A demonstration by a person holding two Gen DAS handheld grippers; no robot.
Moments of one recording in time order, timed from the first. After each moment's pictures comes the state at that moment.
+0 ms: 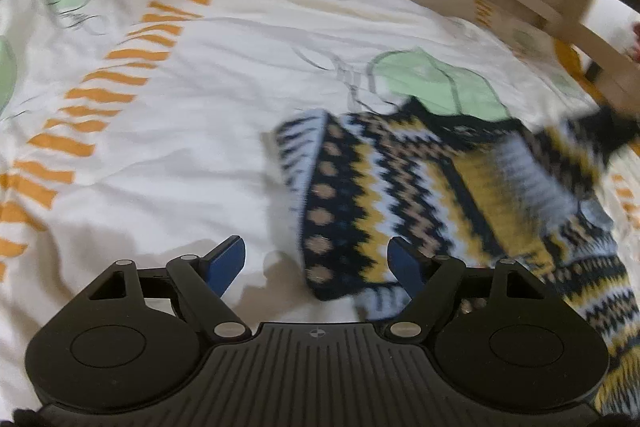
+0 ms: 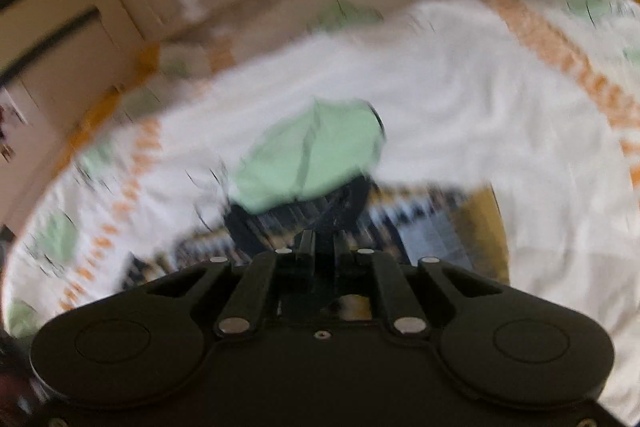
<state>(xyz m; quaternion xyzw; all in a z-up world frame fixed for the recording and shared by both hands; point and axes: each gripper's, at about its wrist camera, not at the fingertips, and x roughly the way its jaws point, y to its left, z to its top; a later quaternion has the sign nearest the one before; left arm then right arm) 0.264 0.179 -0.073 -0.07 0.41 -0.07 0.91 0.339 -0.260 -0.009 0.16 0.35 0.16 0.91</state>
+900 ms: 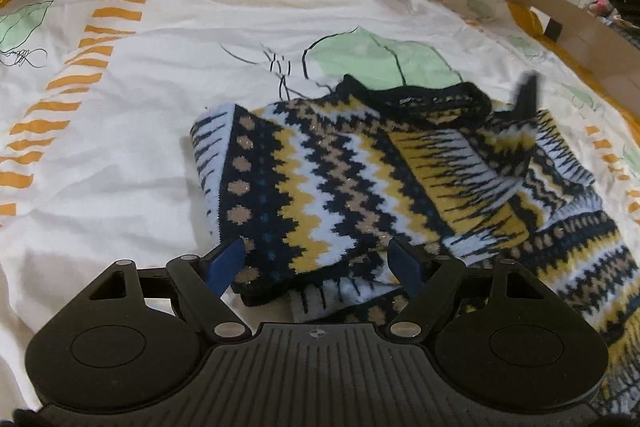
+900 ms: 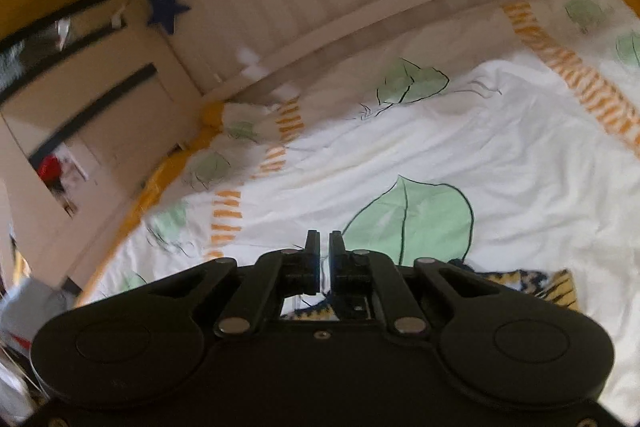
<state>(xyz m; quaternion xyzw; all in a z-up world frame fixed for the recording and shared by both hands) 0.273 0.132 -0.090 -0.02 0.41 -0.11 0.91 0.351 -0.224 0.054 0.20 0.31 0.22 0.90</state>
